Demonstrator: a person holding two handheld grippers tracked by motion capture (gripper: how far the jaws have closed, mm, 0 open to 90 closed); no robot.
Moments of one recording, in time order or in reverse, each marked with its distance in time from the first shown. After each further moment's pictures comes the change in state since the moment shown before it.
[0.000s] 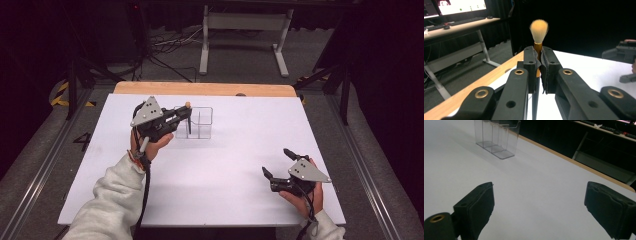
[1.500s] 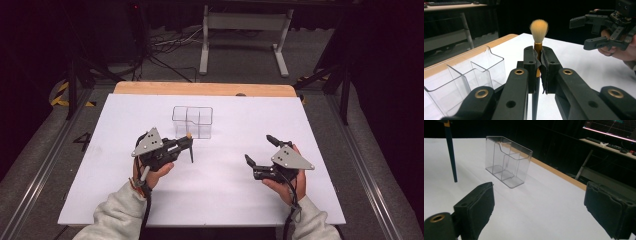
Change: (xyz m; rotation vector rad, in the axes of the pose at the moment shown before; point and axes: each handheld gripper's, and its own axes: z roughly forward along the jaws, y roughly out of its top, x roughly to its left) left arm -0.041 -0.067 -0.017 0.029 -0.087 -0.095; right arm 0.018 0.045 0.032 -0.091 0.035 -0.024
